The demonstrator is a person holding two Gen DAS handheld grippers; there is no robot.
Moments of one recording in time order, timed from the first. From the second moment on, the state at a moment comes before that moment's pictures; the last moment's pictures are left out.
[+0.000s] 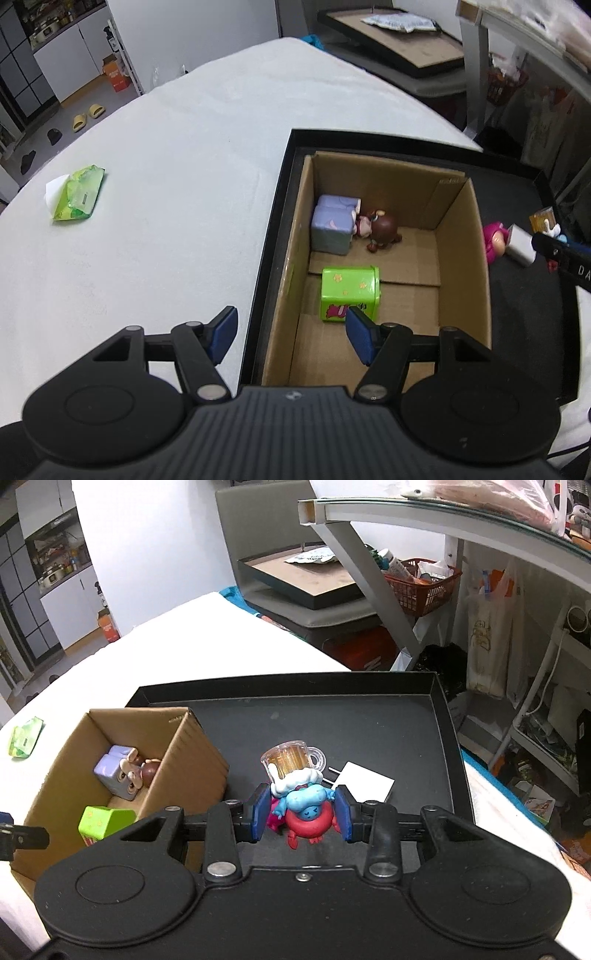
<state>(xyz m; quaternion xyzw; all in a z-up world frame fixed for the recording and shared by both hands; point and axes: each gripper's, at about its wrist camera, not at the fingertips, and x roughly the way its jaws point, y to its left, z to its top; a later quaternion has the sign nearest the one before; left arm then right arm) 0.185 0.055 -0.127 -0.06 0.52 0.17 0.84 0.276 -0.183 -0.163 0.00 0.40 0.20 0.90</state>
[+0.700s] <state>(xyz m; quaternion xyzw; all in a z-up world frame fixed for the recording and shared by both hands) 0.173 0.103 -0.141 -0.17 0.46 0.16 0.85 0.253 -0.139 -0.102 -0.02 0.39 0.21 0.90</state>
